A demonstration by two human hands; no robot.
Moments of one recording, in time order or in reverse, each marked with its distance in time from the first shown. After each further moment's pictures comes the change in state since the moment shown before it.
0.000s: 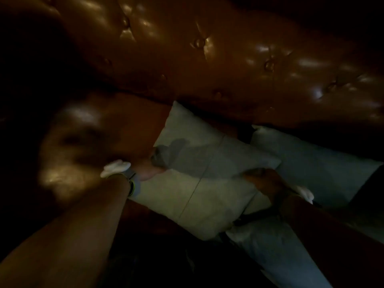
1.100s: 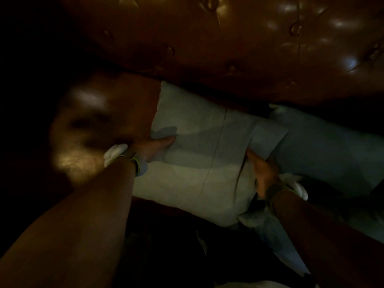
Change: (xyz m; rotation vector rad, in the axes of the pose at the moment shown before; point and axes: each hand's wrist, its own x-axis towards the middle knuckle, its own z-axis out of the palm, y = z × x) left_hand 0.013 -0.011 0.002 -0.757 0.199 -0.072; right_hand -0.007 0.008 0.060 0.726 0.061 0.022
